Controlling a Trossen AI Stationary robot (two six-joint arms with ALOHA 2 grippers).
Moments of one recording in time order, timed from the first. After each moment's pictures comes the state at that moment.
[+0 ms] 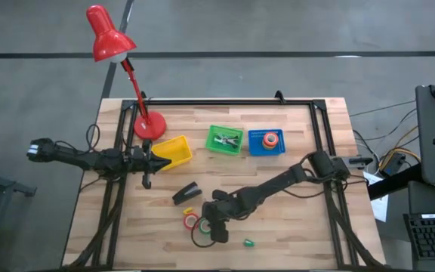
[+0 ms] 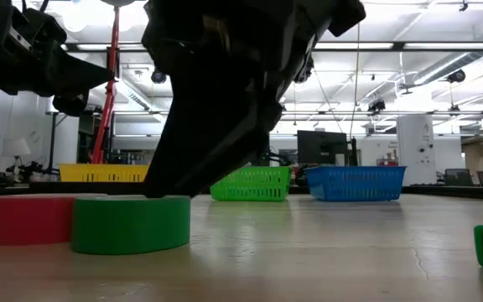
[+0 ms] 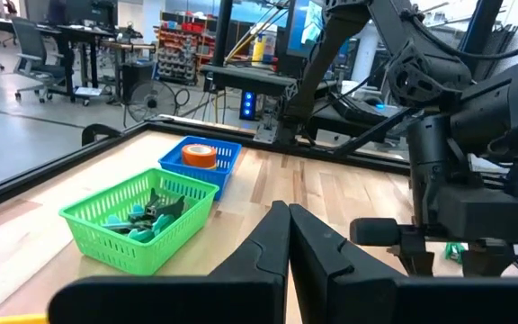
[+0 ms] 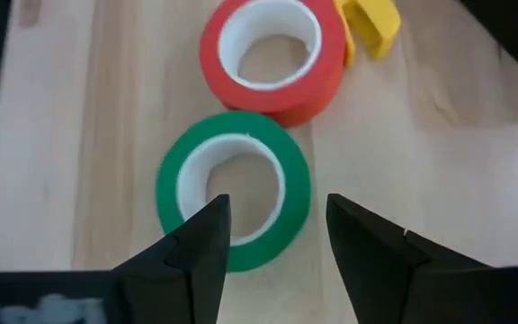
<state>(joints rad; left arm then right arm) -0.18 0.31 0.01 0.25 -0.29 -0.16 0.36 2.21 1.58 -0.31 0.02 0.47</state>
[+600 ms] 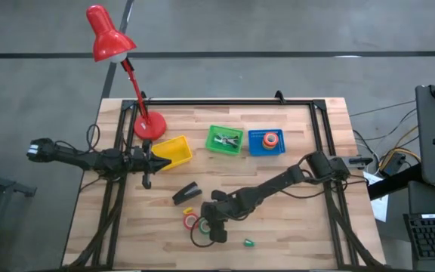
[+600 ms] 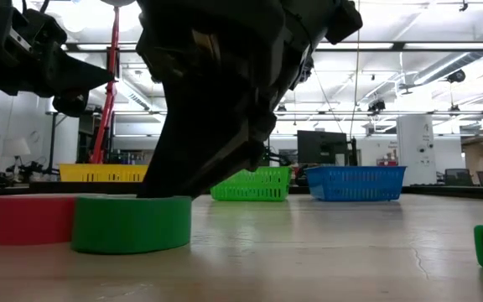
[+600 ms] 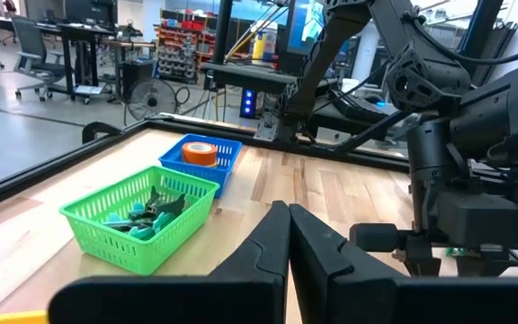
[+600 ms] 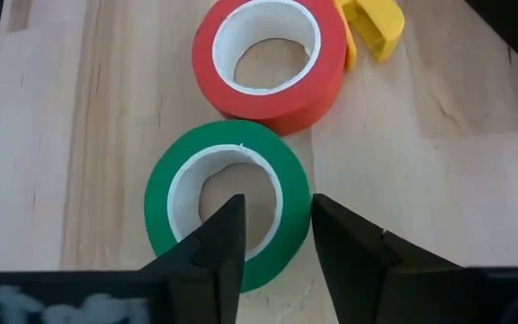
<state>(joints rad) -0.18 0.31 0.01 0.24 -0.29 -0.16 0.36 2.24 1.58 -0.28 0.03 0.47</state>
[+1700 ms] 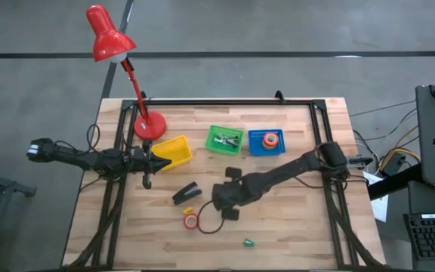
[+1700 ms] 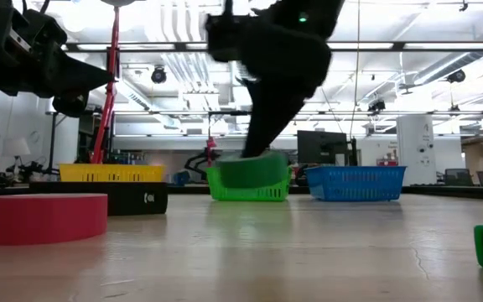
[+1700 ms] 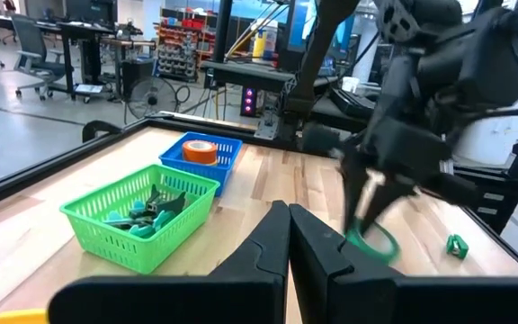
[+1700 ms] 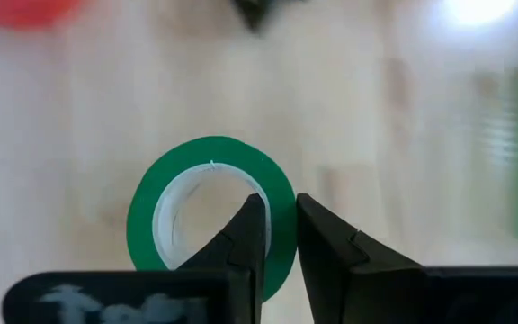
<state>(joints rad) -0.18 0.31 0.01 0.24 -0.29 -0.16 0.30 2.06 1.57 -0.74 0.29 0.36</state>
